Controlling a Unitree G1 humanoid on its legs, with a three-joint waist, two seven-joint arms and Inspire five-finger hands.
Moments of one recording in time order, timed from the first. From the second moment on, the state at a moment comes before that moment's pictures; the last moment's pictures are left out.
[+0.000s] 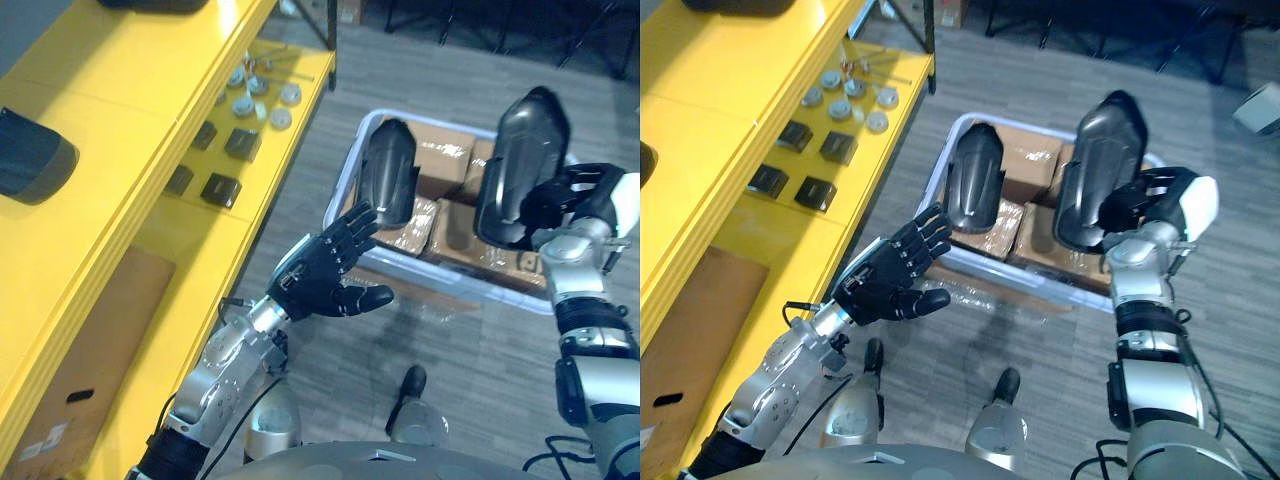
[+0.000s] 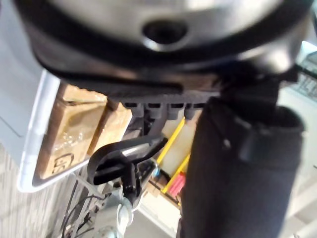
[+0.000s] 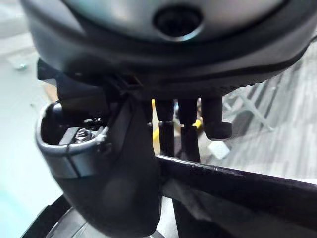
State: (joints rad) left arm 0.02 0.31 -0.35 -0.20 -0.69 0.05 -0.42; right arm -0.55 -0.55 -0.08 0.71 -0.18 0.10 -0.57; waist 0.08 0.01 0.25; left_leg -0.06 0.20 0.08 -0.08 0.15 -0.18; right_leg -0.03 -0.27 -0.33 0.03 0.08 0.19
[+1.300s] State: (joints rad) left arm -0.33 0.09 -0.43 0.35 -1.23 0.11 0.06; right arm -0.32 -0.30 0.21 0.38 -0.58 -0.21 -0.44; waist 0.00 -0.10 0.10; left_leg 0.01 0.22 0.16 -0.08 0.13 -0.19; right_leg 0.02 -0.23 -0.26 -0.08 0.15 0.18
